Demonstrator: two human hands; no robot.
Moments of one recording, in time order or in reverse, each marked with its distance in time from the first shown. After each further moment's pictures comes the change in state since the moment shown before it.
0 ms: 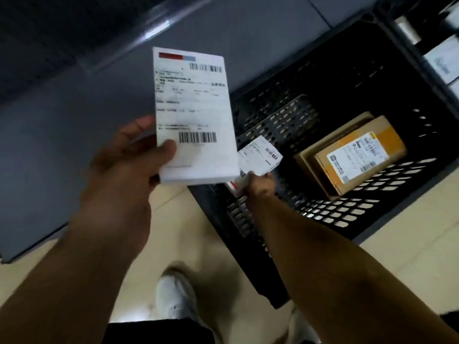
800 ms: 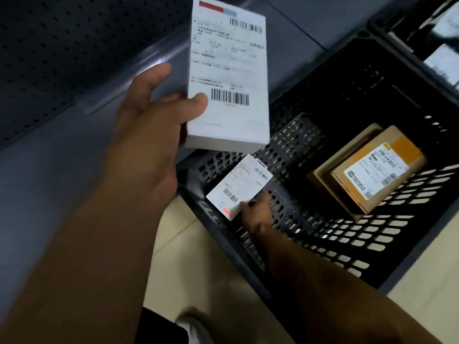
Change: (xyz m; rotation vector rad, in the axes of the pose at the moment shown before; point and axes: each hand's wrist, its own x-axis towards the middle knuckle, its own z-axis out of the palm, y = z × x) left_hand 0.079 0.029 0.032 -0.012 -0.104 0.140; right_hand -0.006 0.029 0.036 -0.144 -0.032 -0.213
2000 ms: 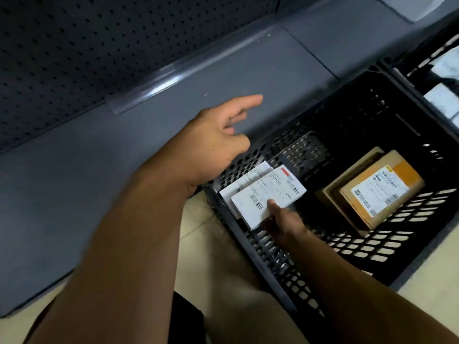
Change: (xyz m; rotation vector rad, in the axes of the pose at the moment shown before) left_hand 0.012 -0.004 -0.028 0.586 -0.488 0.134; right_hand -0.051 -0.069 -0.054 0.487 -0.103 0.346
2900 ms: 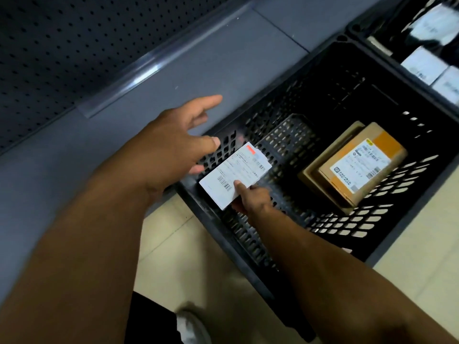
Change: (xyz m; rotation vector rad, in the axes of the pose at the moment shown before) left_hand -0.011 0.015 0.027 0.030 0.014 -0.118; right_hand 0.040 0.008 0.016 -0.220 -0.023 -0.062
